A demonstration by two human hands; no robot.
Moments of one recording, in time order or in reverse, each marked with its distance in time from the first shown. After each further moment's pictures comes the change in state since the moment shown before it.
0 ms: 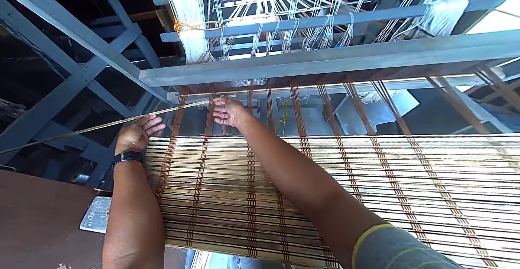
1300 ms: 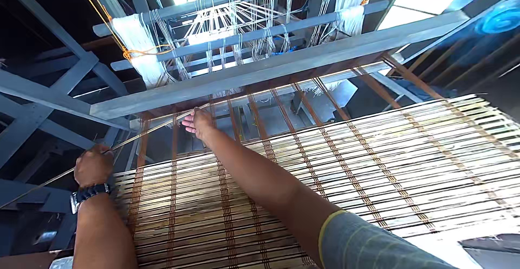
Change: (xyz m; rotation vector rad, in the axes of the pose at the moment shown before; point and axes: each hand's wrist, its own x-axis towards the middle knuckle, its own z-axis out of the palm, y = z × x) left_hand 0.006 0.023 0.015 1.387 0.225 0.364; right_hand -0.005 -0.011 -0.003 0.238 0.158 -0.146
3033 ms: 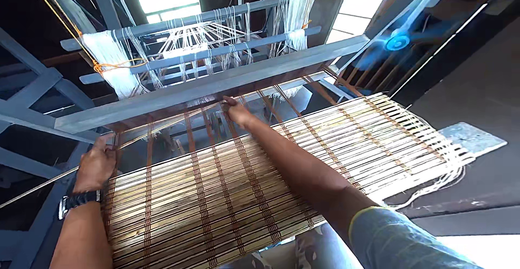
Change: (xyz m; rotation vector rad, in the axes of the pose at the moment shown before) left_hand -0.019 0.066 0.009 -0.252 -0.022 0.436; right_hand -0.028 -0.091 -0.187 -0.627 -0.062 -0.463
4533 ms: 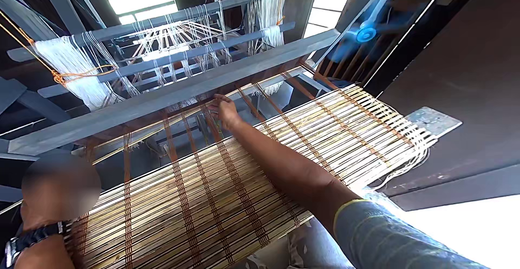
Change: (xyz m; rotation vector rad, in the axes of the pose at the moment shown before) left_hand 0.002 -0.048 0.002 0.222 0.018 -0.002; right_hand -0.006 -0.009 -0.007 0.483 0.321 0.039
